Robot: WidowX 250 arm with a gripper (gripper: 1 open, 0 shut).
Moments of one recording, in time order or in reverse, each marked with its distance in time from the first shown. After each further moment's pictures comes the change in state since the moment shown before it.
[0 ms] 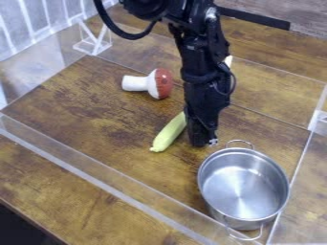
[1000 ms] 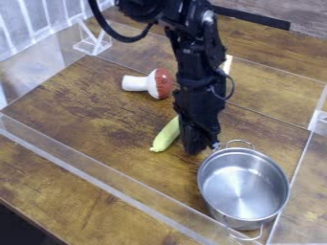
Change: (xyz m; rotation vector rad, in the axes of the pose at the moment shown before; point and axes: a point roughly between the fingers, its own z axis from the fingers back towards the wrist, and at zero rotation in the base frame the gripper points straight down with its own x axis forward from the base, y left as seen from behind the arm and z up) arm -0.011 -0.007 0.004 -0.037 0.044 0.175
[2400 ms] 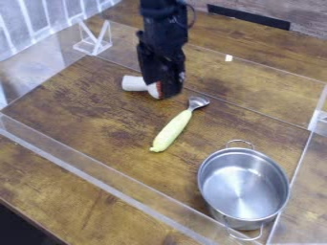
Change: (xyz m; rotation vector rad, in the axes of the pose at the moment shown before) arm -0.010 0.062 0.046 0.036 -0.003 0.127
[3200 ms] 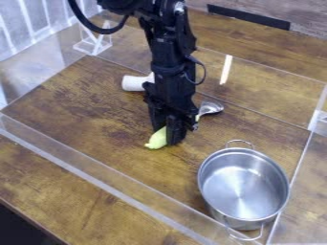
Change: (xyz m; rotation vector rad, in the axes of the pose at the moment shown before) arm -0.009 -0.022 -0.049 -0.020 0.031 0.132
